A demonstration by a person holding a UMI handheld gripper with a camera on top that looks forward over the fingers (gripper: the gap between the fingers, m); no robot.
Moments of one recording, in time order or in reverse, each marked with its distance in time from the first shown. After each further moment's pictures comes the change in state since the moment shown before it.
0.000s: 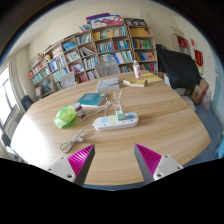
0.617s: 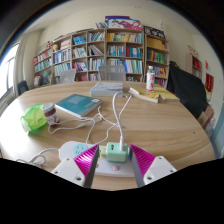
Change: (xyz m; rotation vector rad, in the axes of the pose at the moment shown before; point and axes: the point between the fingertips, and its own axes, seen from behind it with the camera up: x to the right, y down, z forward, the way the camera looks) arm 0.037 -0.076 0.261 0.120 0.041 -0.229
